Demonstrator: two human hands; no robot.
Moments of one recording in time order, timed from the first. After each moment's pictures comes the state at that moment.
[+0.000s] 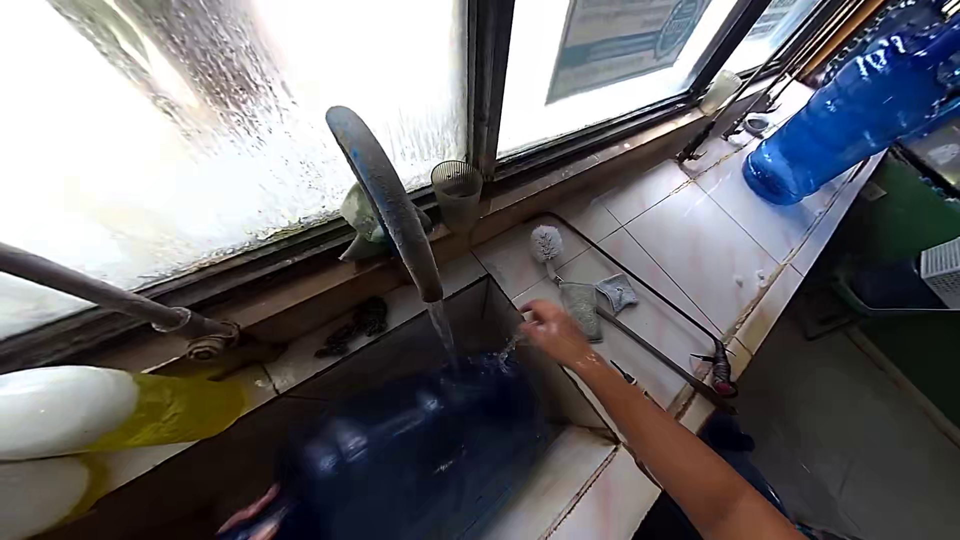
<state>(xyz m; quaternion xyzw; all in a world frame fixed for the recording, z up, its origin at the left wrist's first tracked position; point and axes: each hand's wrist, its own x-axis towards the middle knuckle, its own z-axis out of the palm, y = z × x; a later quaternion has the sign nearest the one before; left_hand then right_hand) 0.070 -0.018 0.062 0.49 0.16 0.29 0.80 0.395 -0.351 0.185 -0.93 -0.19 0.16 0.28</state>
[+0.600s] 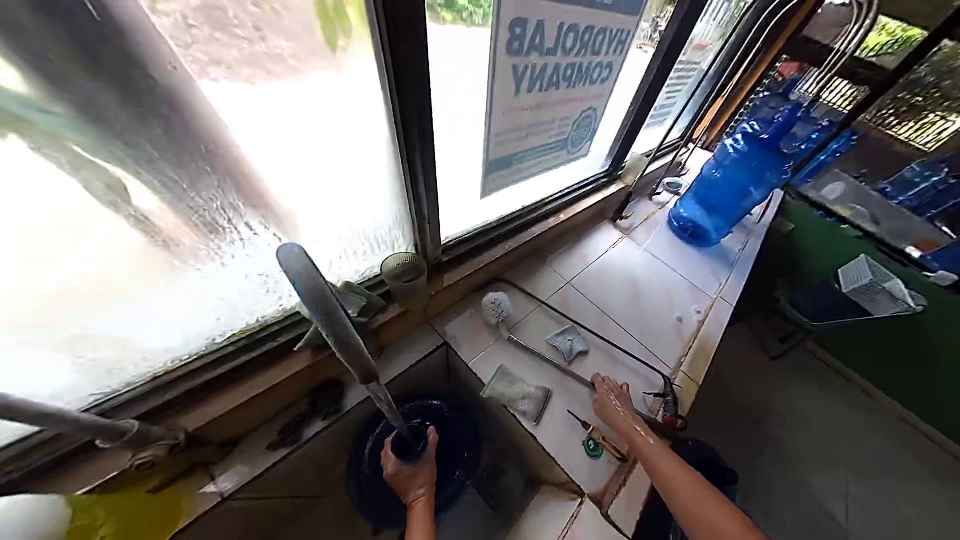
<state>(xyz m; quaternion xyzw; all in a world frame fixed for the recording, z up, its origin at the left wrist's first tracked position) 0.283 -0.192 0.039 0.76 0.31 0.29 0.49 0.384 -0.541 0.179 -0.97 0.04 0.22 0.04</state>
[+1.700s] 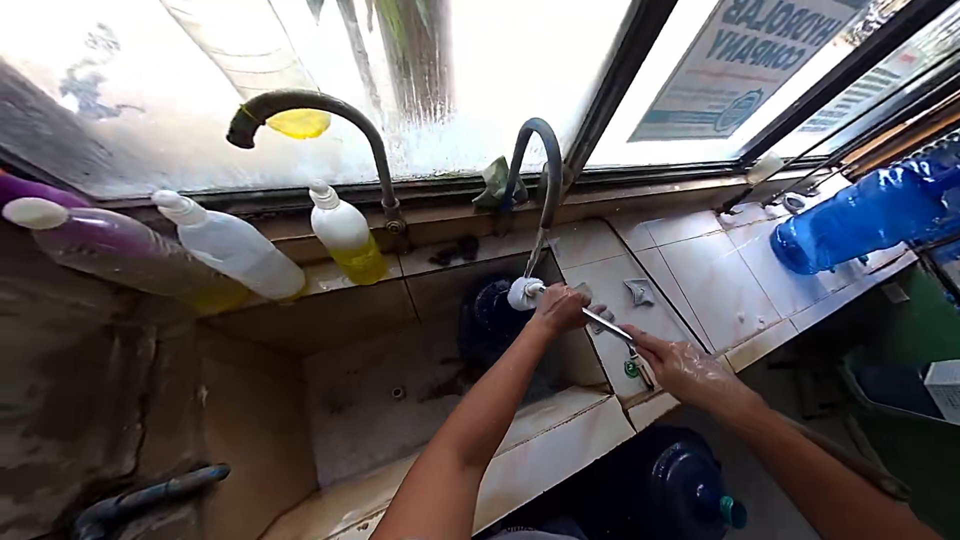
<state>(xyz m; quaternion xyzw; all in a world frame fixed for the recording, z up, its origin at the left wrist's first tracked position) 0.268 -0.205 0.237 0.92 -0.15 0.12 0.35 0.214 -0.377 0.429 -0.93 -0.18 0.31 -0.07</state>
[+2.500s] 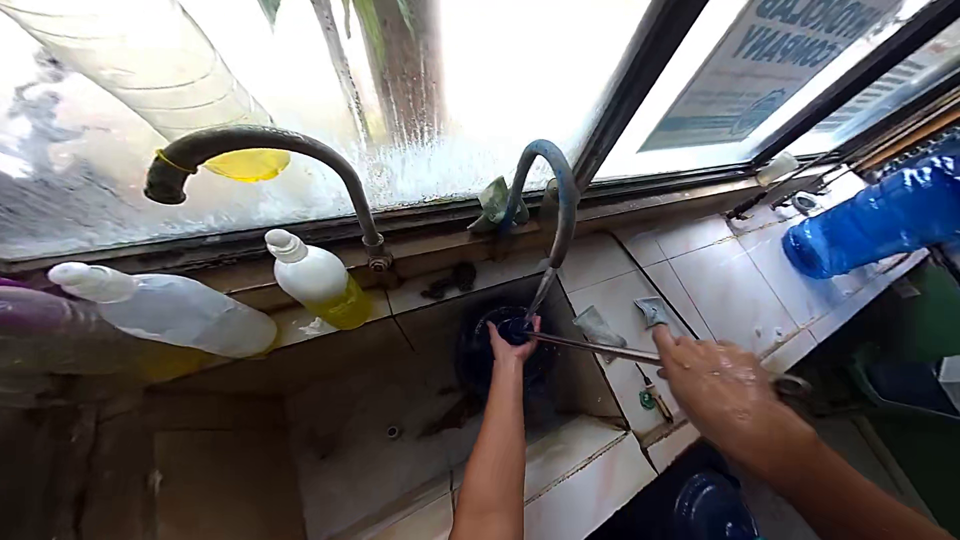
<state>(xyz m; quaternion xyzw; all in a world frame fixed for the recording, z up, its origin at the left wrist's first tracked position) 0.304 -0.161 0.122 -0.19 0.41 0.02 0.89 0.244 -0.283 0.466 -0.90 -0.15 0.27 -0.31</state>
